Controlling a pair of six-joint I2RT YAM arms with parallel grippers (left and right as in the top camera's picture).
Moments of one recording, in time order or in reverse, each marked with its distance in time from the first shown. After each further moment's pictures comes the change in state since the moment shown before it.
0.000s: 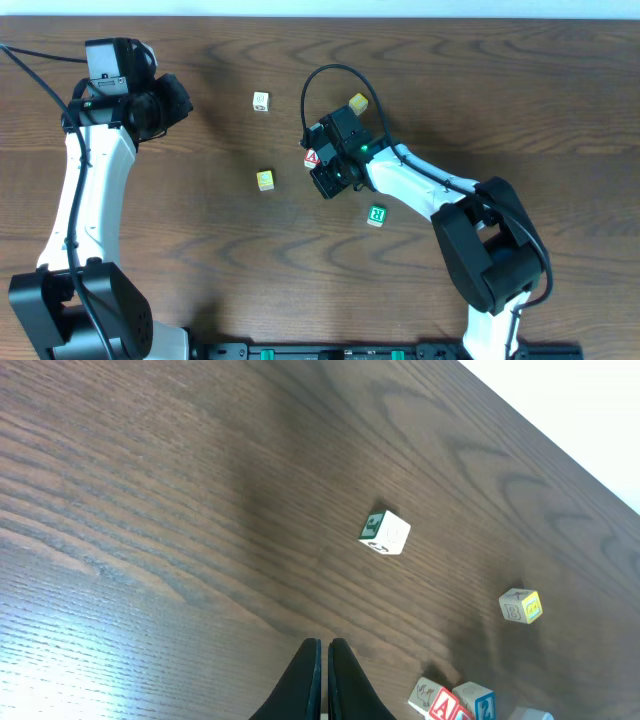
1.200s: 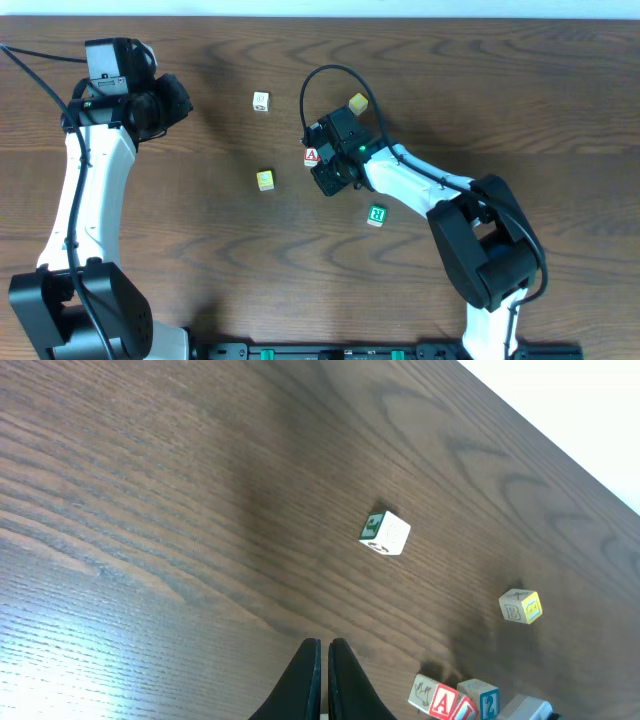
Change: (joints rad) left arm 0.000 0.000 0.000 0.000 0.000 0.000; right arm 0.000 0.024 0.003 0.026 0.084 -0.005
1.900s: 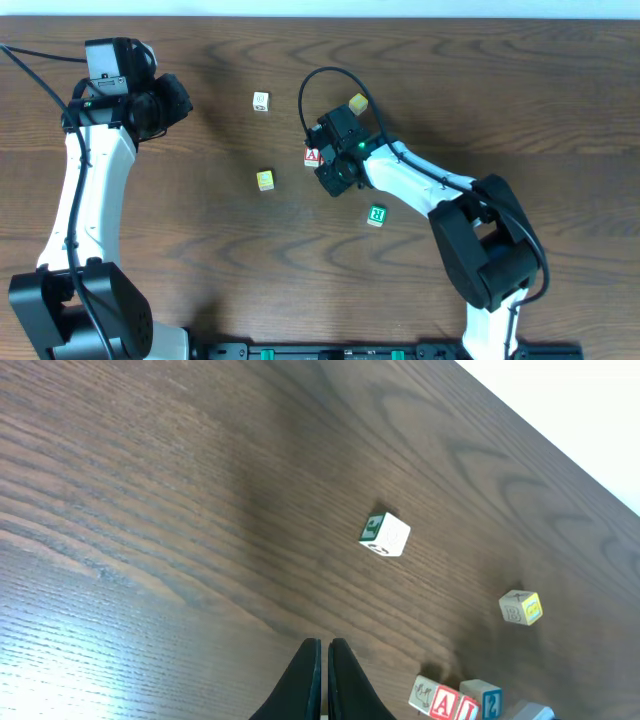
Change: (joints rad) left arm 0.000 0.000 0.000 0.003 -0.002 0.000; right arm 0.000 -0.009 0.029 -0.114 0.072 -0.035
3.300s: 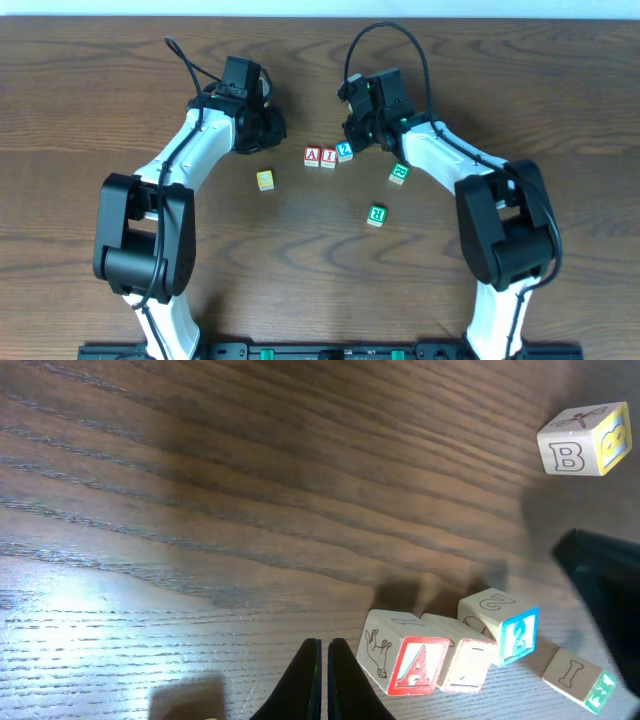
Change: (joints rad) left arm -0.357 0.317 -0.001 0.083 0.025 -0.082; right arm -0.208 0.053 0.034 0.325 -0.140 -0.063
